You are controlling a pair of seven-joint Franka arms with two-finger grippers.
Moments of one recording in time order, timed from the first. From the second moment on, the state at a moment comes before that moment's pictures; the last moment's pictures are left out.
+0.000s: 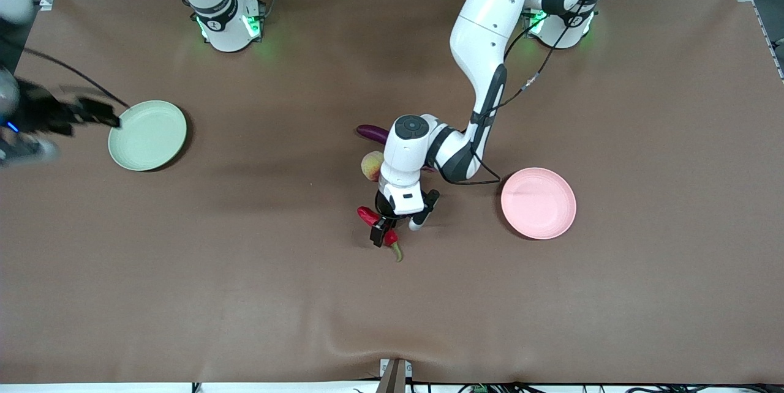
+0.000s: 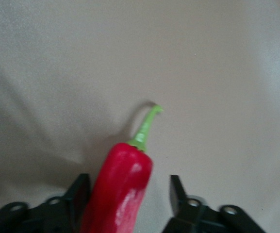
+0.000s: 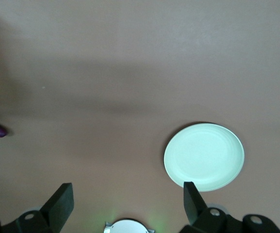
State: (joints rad) left arm -0.94 1.07 0.29 -1.26 -0.12 2.79 -1.83; right arm -0.01 0.22 -0.04 -1.52 0.06 1.48 -0.18
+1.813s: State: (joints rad) left arm -0.63 0.58 0.31 -1.33 -0.09 1.86 -1.32; right arm 0.60 0.51 -0.02 -1.58 0.44 2.04 0.96
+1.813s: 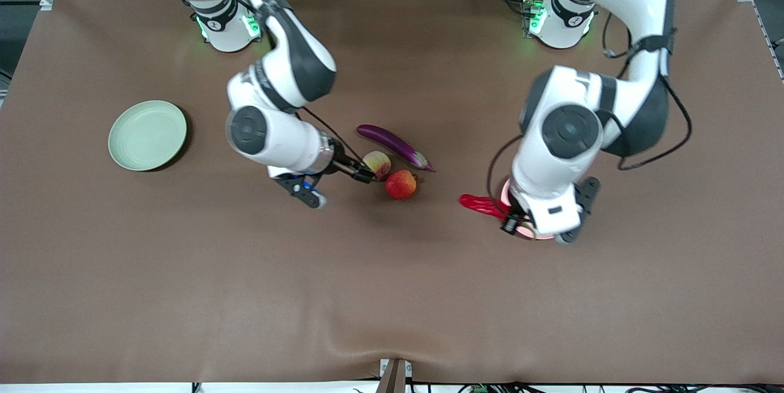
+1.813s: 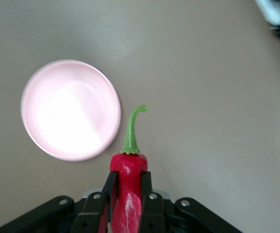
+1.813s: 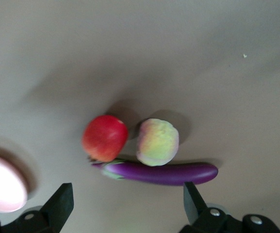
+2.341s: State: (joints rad) left arm -0.58 0.46 0.31 -1.73 -0.01 2.13 -1.18; right arm 0.69 0.53 -0.02 -1.78 0.42 2.32 1.04
